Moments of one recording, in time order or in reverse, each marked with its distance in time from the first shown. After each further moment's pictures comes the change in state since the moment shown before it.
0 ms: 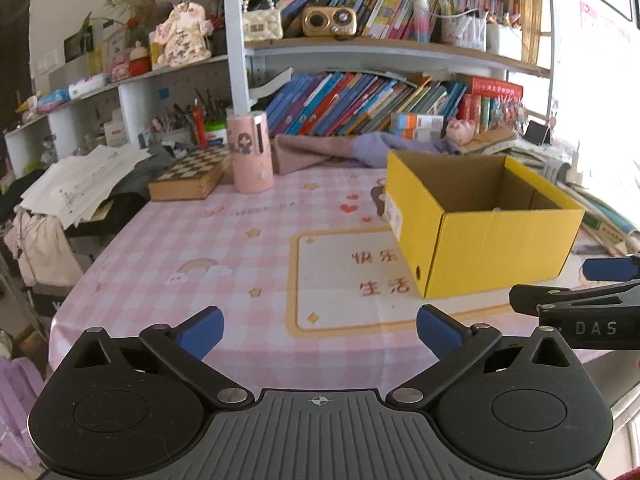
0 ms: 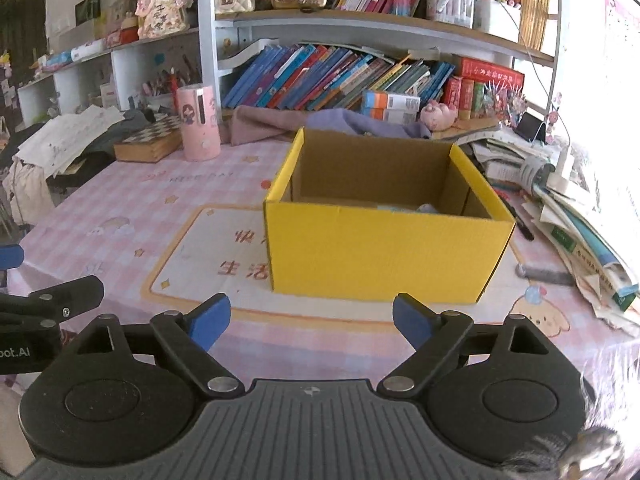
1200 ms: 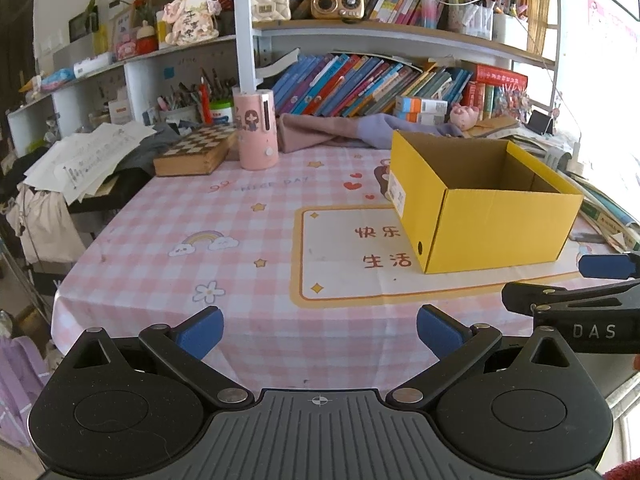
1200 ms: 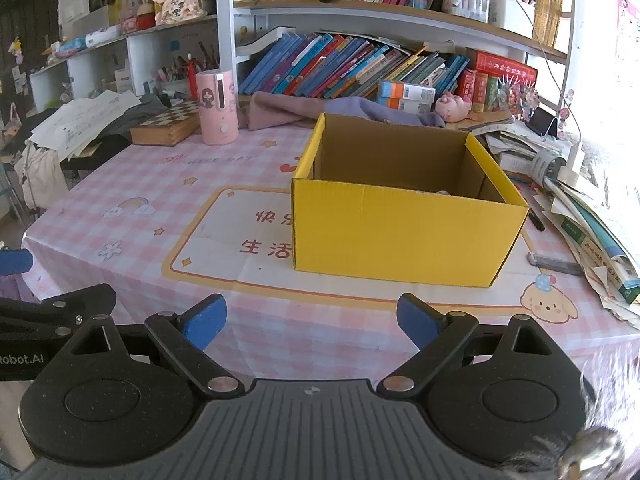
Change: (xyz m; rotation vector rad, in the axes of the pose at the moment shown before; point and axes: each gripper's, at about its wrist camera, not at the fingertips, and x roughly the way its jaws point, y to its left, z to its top) left arm -0.008 0.005 -0.011 -0.025 0.047 -0.009; right arm -0.010 0.016 -0.012 -0.025 0.029 0.027
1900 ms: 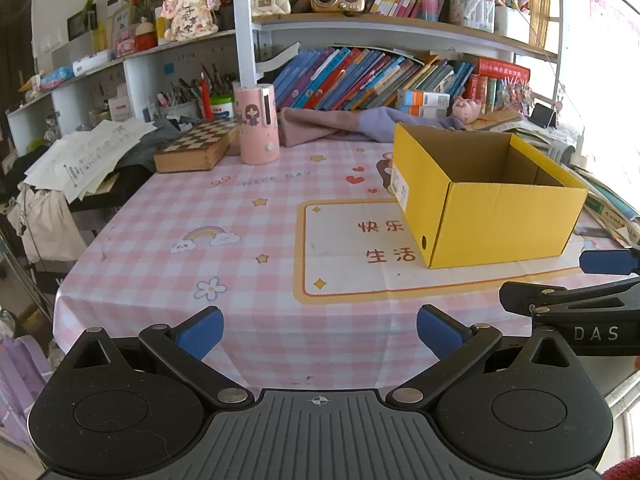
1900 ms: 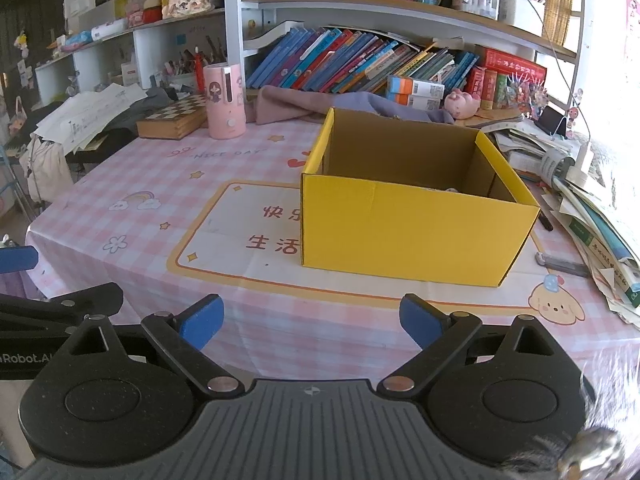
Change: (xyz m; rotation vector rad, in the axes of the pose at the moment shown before) left arm 0.005 0.000 0.000 0.014 0.015 0.009; right arm 0.006 0.002 0.004 -0.011 0.016 0.017
